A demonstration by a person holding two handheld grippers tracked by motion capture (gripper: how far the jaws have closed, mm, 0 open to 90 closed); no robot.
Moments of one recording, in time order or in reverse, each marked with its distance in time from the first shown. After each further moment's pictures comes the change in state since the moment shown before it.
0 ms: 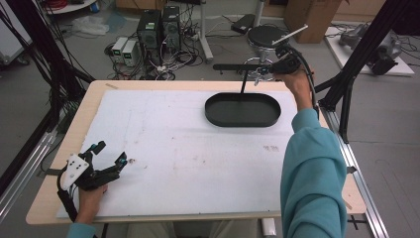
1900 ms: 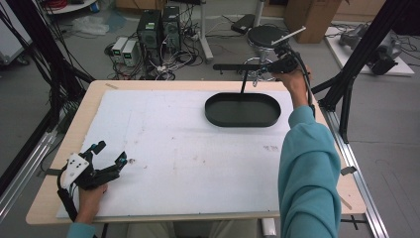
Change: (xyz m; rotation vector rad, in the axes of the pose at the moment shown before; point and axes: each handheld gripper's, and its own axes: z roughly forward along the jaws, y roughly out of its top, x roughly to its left) left arm 0.001 0.000 0.001 0.016 0.000 -0.010; right arm -0.013 -0.001 0.014 -0.024 -0.093 0.018
